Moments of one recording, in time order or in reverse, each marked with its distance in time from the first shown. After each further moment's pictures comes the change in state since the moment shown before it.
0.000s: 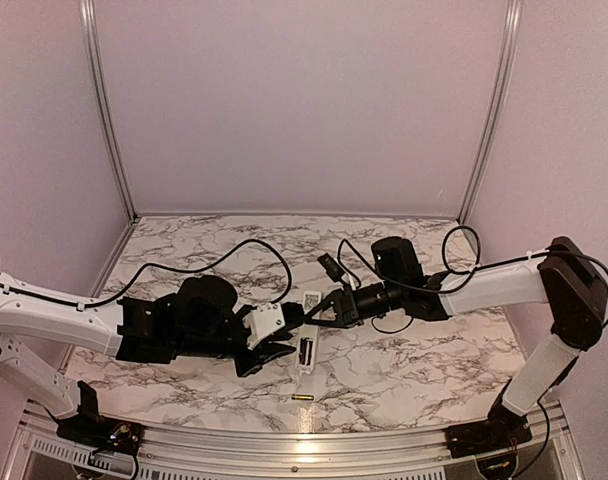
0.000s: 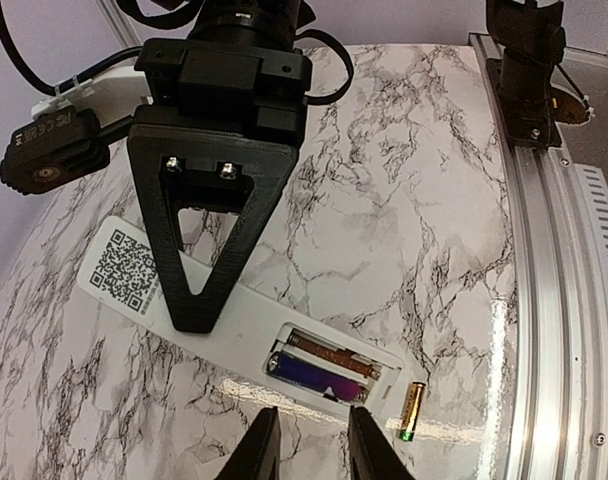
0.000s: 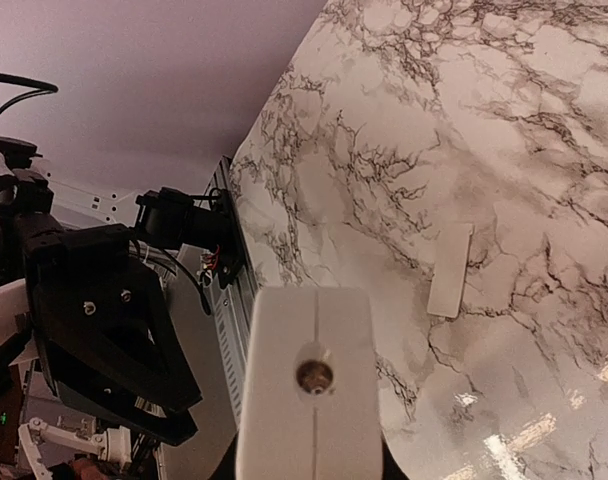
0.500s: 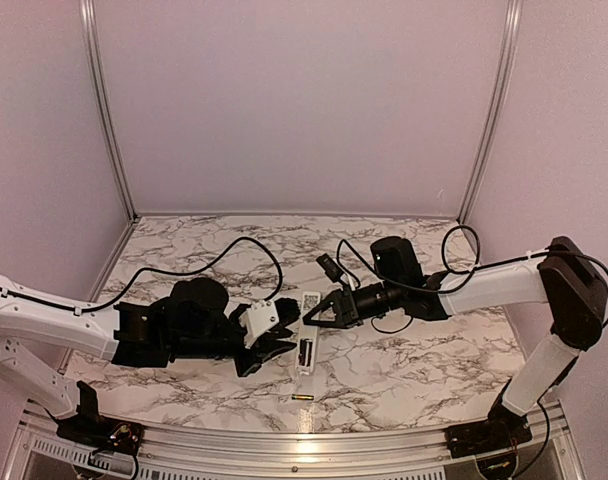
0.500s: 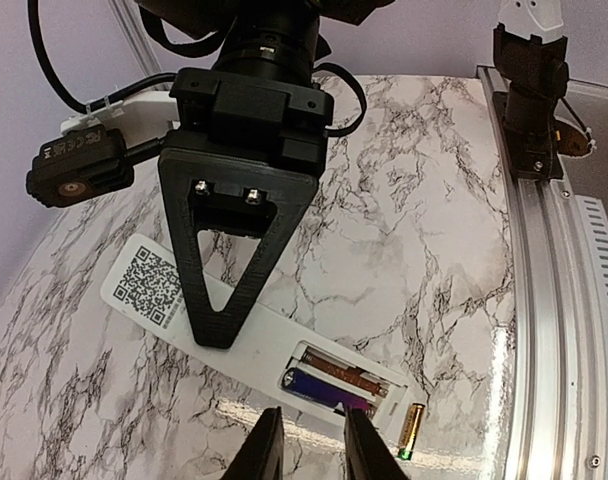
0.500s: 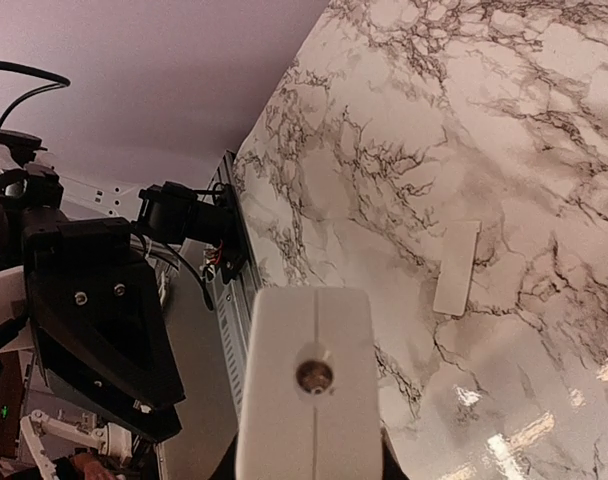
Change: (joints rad) left arm -0.005 -0.022 -0.048 0.104 -0.009 -0.035; right arm 0.004 0.002 0.005 -0.006 -0.013 -0.008
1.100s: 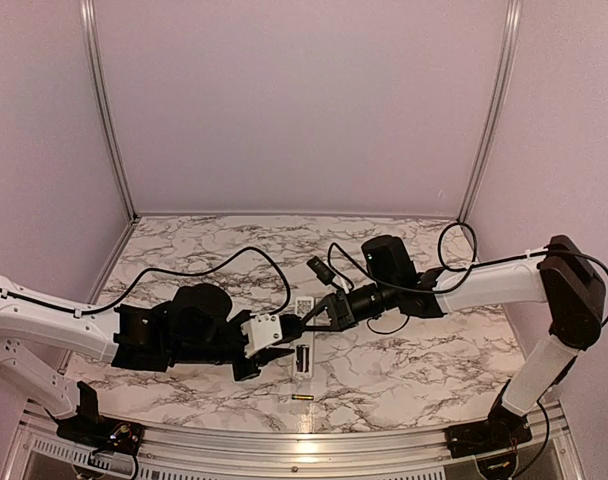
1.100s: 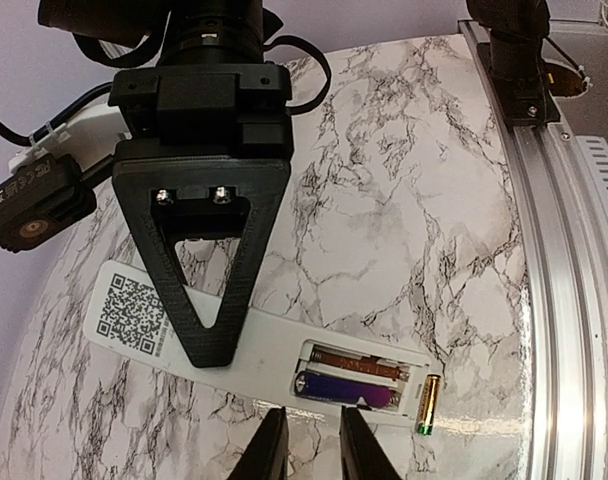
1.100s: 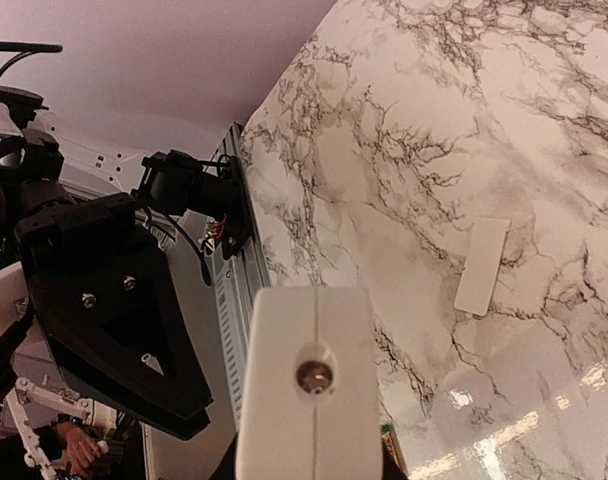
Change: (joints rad) left arm -0.024 0.002 0.001 -0.037 -0.032 0.148; right arm 0.036 0.011 0.052 -0.089 -0.019 -0.092
